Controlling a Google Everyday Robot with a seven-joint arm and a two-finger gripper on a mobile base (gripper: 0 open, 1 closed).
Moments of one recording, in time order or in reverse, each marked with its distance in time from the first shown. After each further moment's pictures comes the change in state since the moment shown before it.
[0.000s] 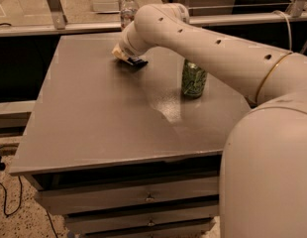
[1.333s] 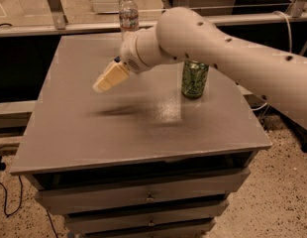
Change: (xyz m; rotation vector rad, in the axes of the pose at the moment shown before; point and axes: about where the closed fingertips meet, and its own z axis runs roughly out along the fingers) arm -0.025 0.085 -0.102 -0.132 -0.176 0.084
